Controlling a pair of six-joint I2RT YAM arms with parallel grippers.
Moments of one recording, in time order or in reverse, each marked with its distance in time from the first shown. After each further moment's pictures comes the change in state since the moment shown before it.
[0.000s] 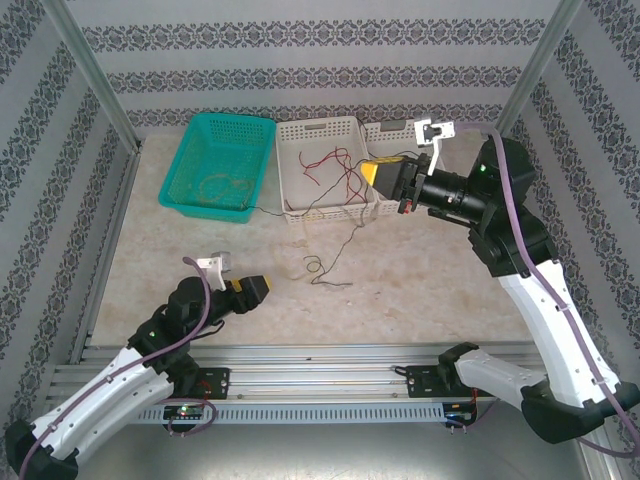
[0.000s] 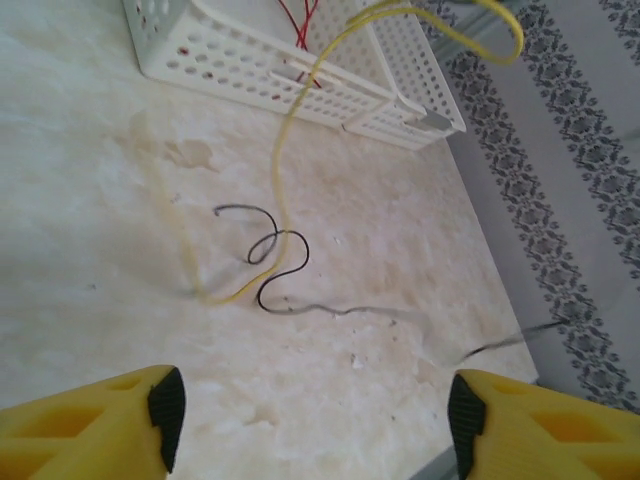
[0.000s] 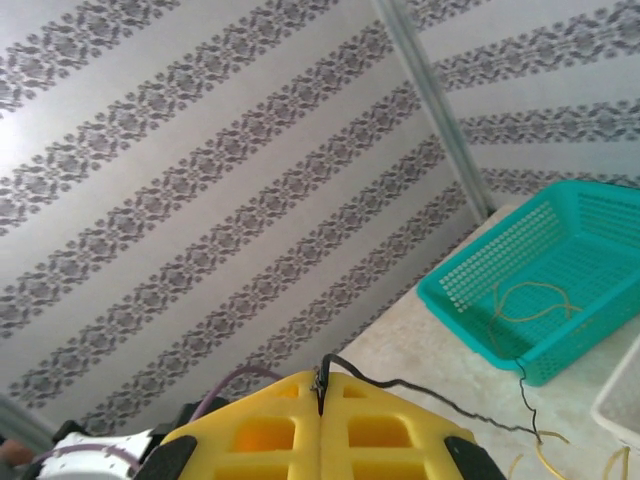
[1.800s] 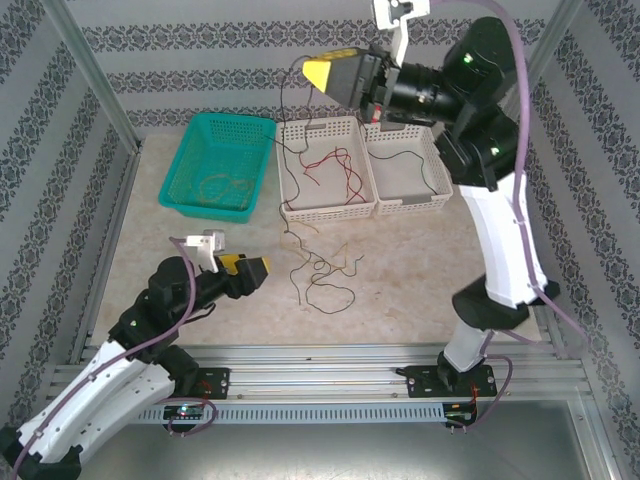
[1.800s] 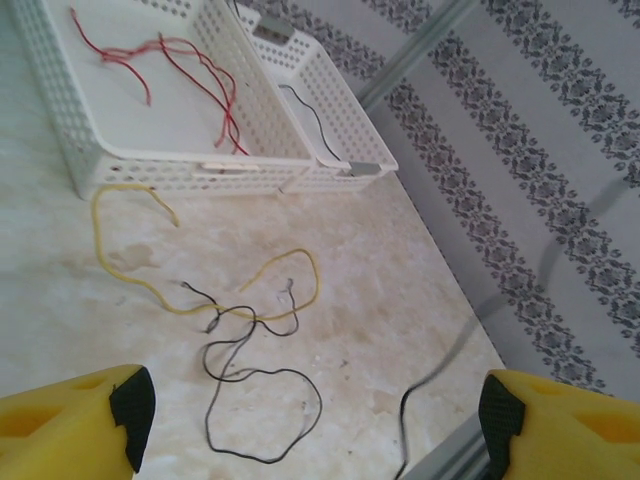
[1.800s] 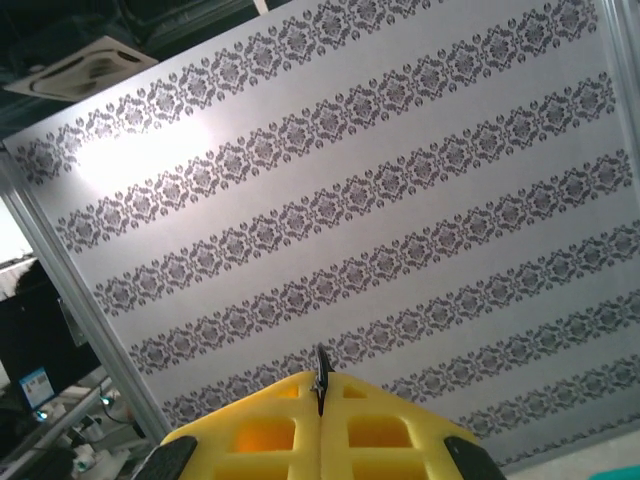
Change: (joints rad) left arm 0.046 0.058 0.286 -0.145 0.058 0.171; right arm 0.138 0.733 1.197 -0.098 -0.151 0.147
